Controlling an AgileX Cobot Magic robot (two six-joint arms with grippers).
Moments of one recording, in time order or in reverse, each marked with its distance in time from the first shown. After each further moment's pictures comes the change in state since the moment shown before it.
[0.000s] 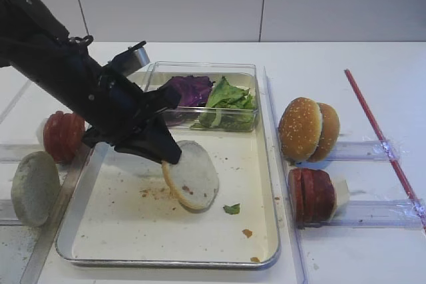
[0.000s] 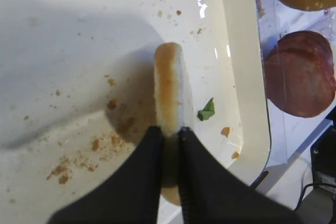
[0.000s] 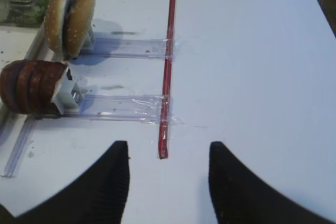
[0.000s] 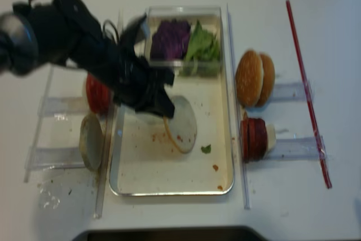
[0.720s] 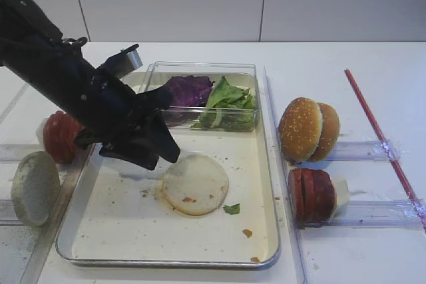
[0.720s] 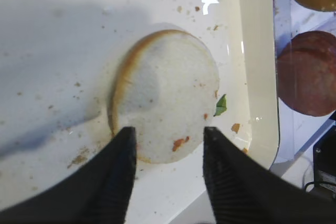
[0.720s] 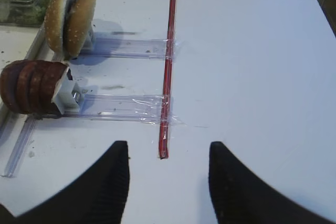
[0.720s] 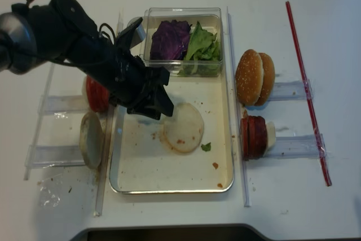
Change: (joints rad) left arm 0.029 0.009 0.000 0.016 0.021 -0.006; right arm 0.000 0.000 0.000 0.000 0.000 0.000
